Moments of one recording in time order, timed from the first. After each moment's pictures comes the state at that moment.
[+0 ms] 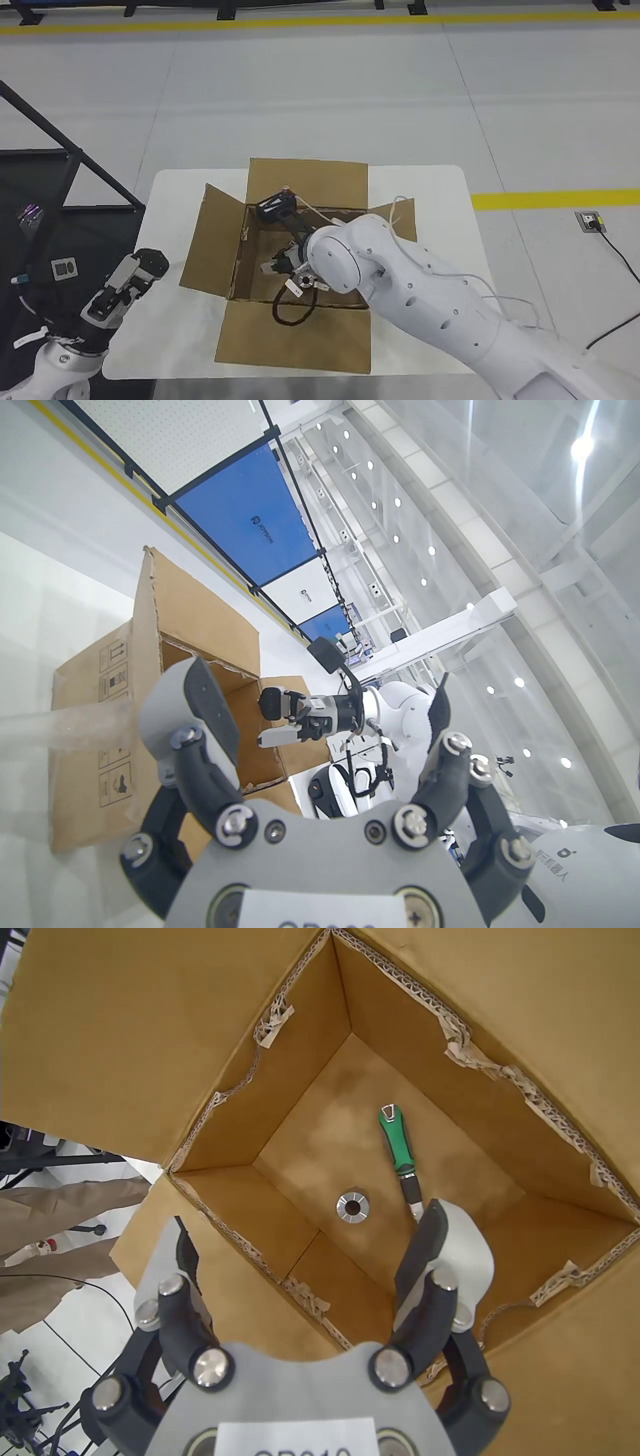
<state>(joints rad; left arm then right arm) 1.54 -1.18 -1.96 -1.92 -0.31 -0.41 -0.67 -0.28 -1.42 0.55 -1.43 -0.63 0.34 1.13</state>
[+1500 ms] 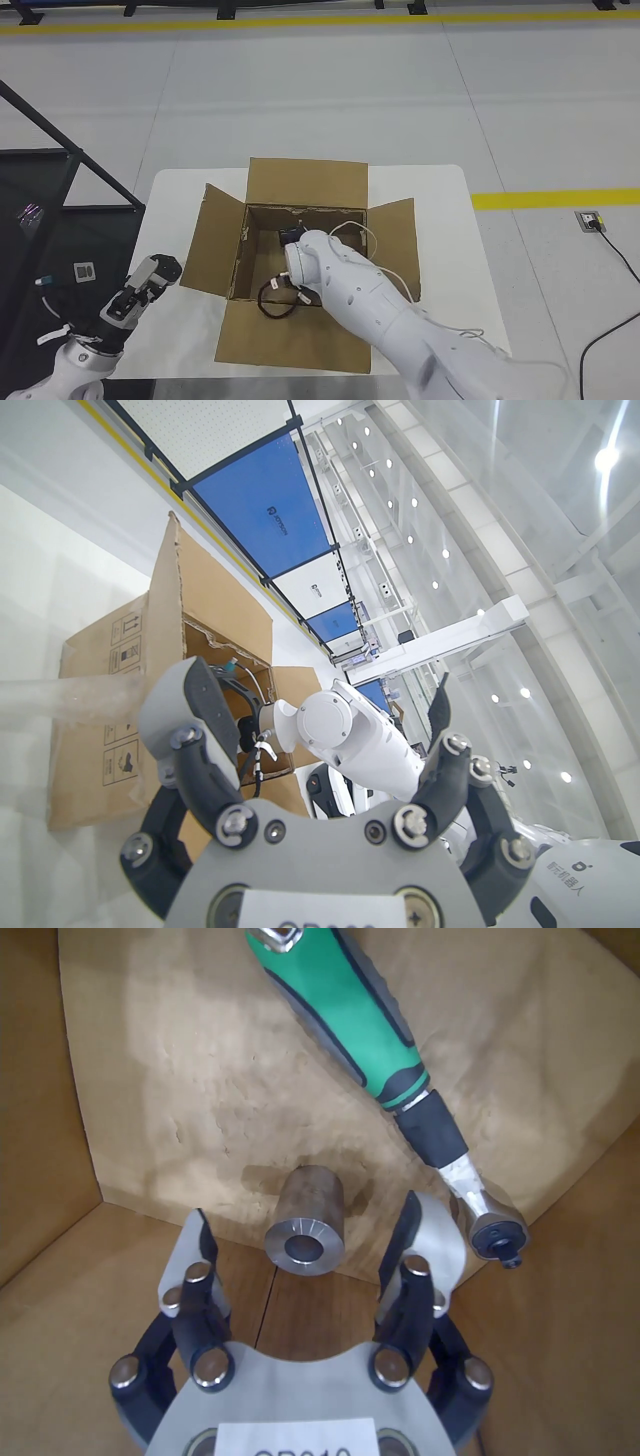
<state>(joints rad) 1.57 -1.17 -1.90 -1.92 -0.27 -0.38 -0.61 -0.19 -1.86 0.34 -0.43 -0.46 0.42 0.98</state>
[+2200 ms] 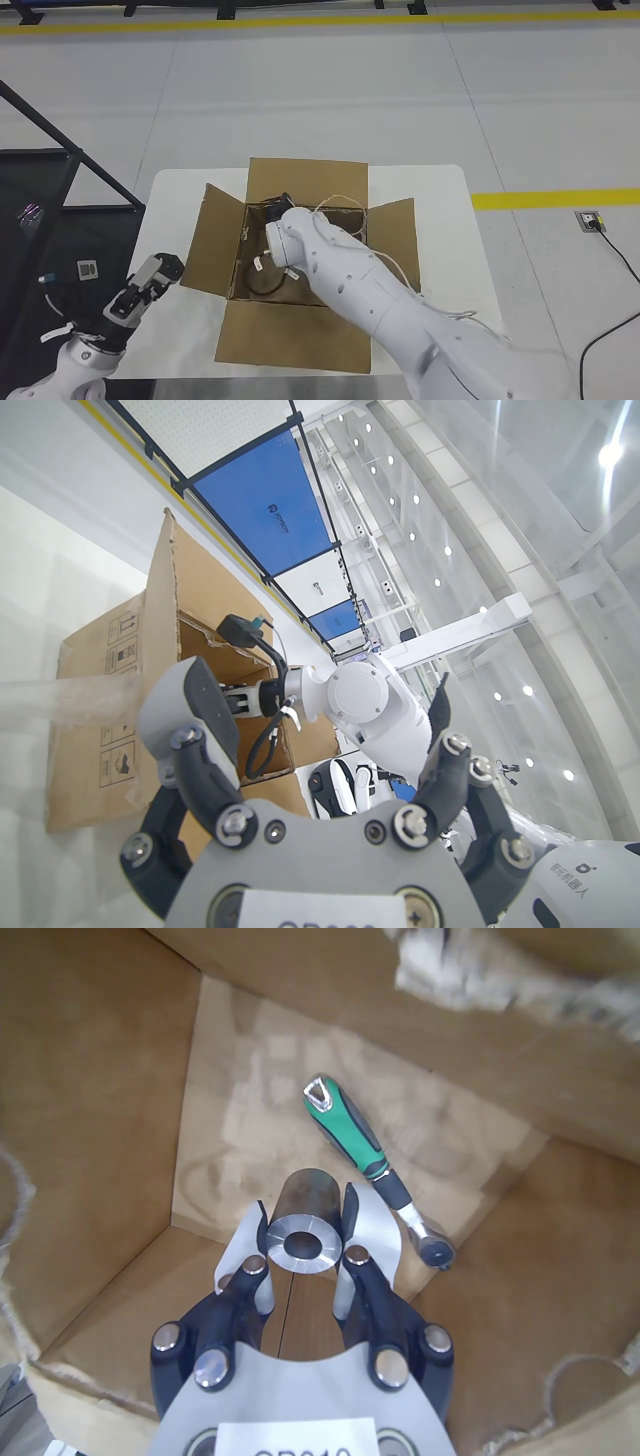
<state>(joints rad) 1.56 -1.16 -1.89 -1.93 -0.26 -0.37 -0.60 -0.09 -1.87 0.38 -0.56 -0.60 0.47 1.02</state>
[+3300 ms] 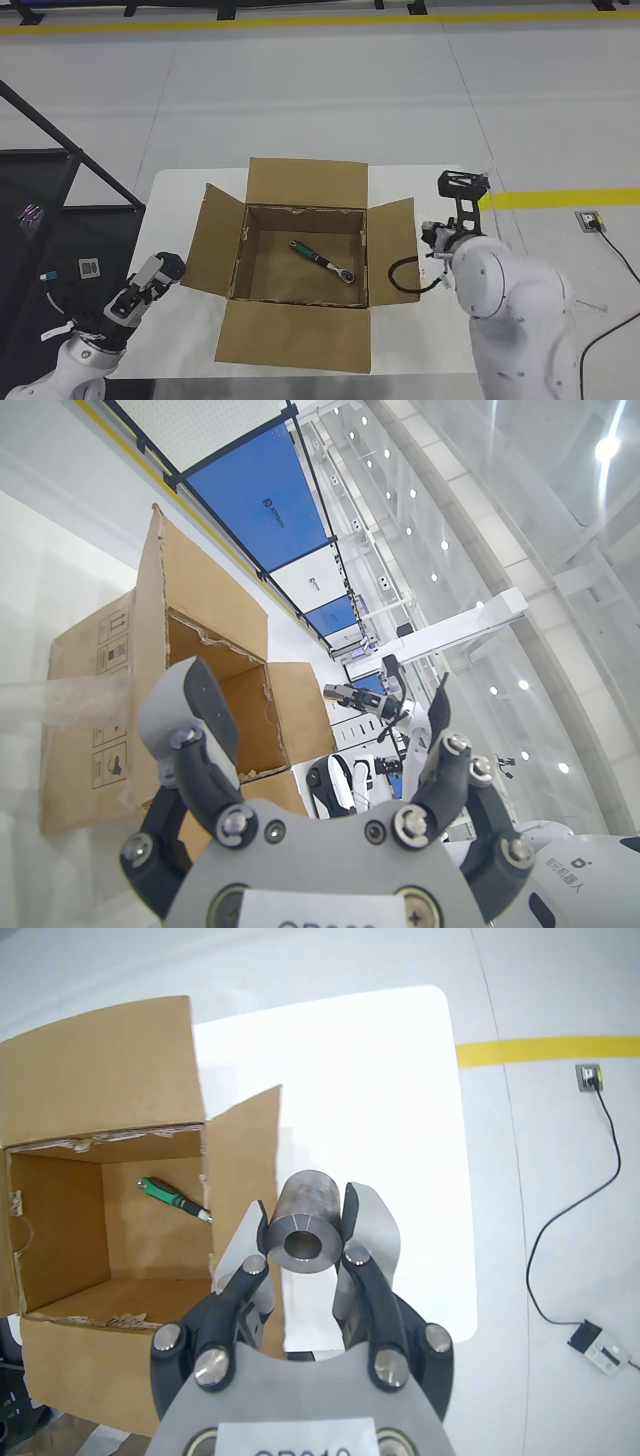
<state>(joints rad) 1.55 -1.15 -1.88 -1.93 -0.27 -0.37 -0.62 -0.86 -1.52 1.42 -1.94 -1.60 0.32 1.50</state>
